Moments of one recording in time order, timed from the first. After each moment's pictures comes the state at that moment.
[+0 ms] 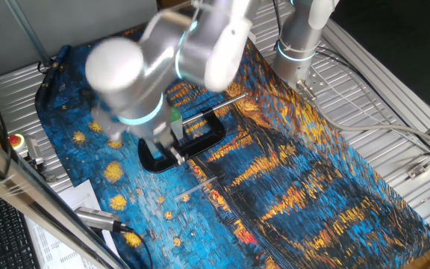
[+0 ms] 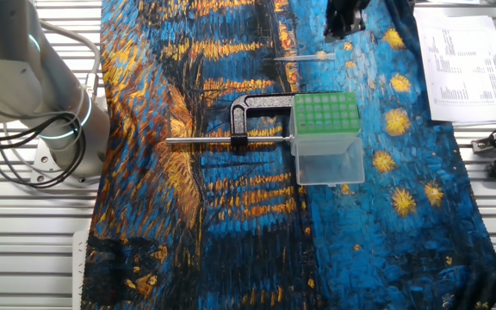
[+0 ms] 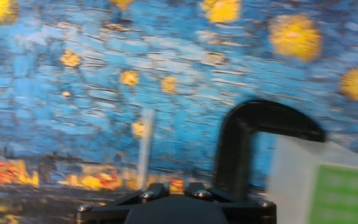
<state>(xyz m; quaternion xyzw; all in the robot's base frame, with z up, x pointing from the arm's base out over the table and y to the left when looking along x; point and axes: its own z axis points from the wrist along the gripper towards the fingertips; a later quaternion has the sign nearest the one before) 0.527 0.192 0.138 0.09 -0.99 -0.01 0.09</state>
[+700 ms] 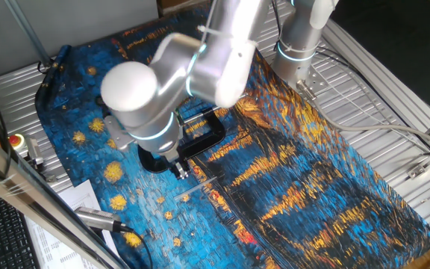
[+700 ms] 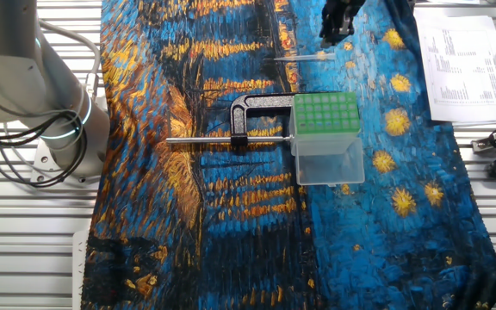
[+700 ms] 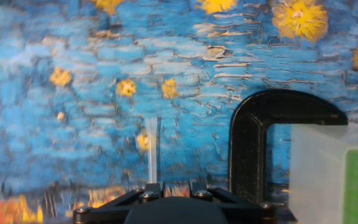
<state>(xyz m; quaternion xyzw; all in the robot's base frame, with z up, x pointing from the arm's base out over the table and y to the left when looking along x) 0.529 0.204 0.103 -0.01 -1.00 0.00 0.07</state>
